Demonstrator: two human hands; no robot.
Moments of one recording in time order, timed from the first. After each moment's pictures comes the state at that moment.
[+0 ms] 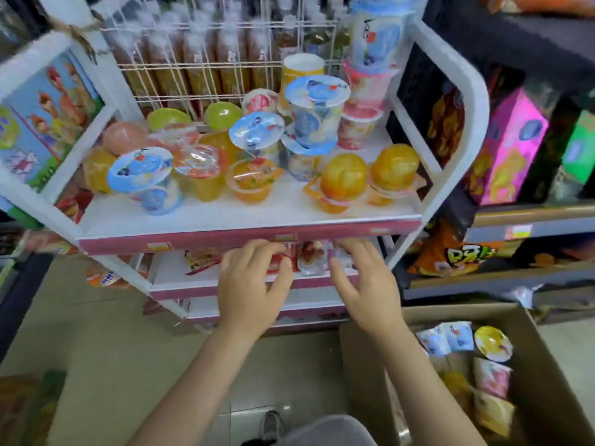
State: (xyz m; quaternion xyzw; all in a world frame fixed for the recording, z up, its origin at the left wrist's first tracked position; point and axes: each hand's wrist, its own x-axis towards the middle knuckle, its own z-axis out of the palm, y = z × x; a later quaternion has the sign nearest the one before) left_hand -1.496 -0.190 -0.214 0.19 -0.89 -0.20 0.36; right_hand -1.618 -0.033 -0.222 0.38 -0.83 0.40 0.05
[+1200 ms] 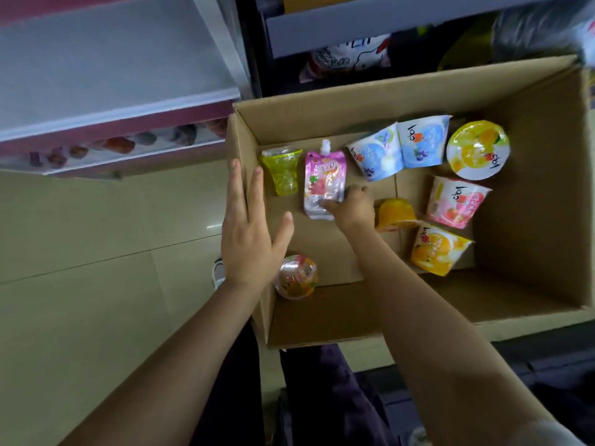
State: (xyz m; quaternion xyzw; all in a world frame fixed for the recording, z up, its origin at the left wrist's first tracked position) left_hand -1.607 0.111 -0.622 0.30 -0.92 -0.26 0.05; right_hand -1.750 0.234 -0.718 -0.01 -0.91 0.20 -0.36
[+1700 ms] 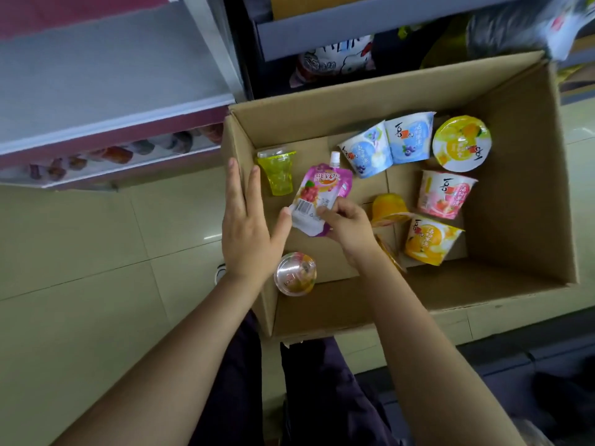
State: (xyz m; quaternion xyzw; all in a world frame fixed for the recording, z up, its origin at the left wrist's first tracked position) left_hand -1.607 0.109 -0.616 0.30 -0.91 -0.29 0.04; right_hand -1.706 0.253 -0.663 -0.13 -0.73 0.52 -0.43
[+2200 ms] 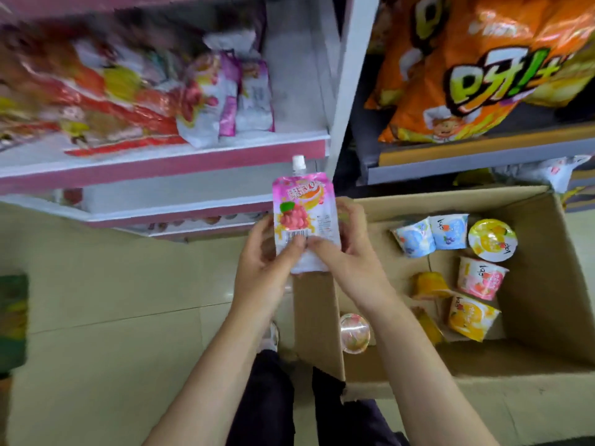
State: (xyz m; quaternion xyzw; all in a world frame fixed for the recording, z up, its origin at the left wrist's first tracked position) left_hand -1.577 0.007 -0.439 0.41 -0.54 -0.72 0.15; right_hand -1.667 0.108 -0.433 0.12 -0.67 0.63 -0.37
